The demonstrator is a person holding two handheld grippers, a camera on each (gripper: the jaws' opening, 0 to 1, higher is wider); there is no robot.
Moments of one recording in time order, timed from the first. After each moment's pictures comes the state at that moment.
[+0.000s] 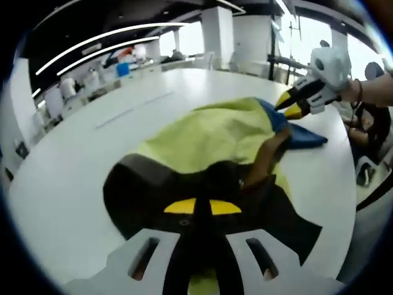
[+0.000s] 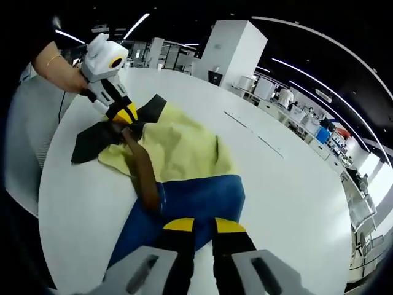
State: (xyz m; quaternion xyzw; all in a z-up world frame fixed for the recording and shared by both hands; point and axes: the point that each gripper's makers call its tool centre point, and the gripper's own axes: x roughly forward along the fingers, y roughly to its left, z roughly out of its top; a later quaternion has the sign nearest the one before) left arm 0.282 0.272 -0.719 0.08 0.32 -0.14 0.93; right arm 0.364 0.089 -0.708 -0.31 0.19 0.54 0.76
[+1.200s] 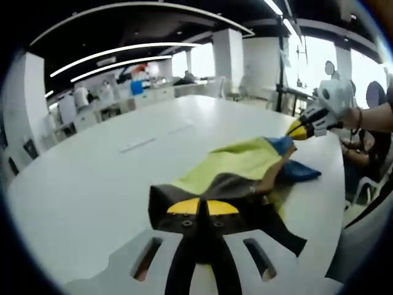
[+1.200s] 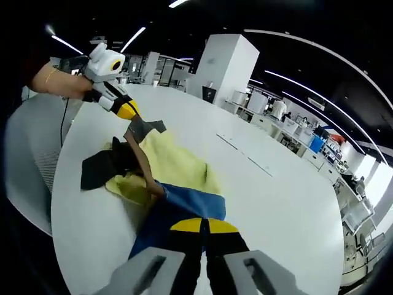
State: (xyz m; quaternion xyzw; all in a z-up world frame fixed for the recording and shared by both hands) left arm 0.277 0.306 -0.631 0.06 0.23 -0.12 0.97; right arm 0.363 0.091 -0.646 -0.29 0.13 0.53 0.79
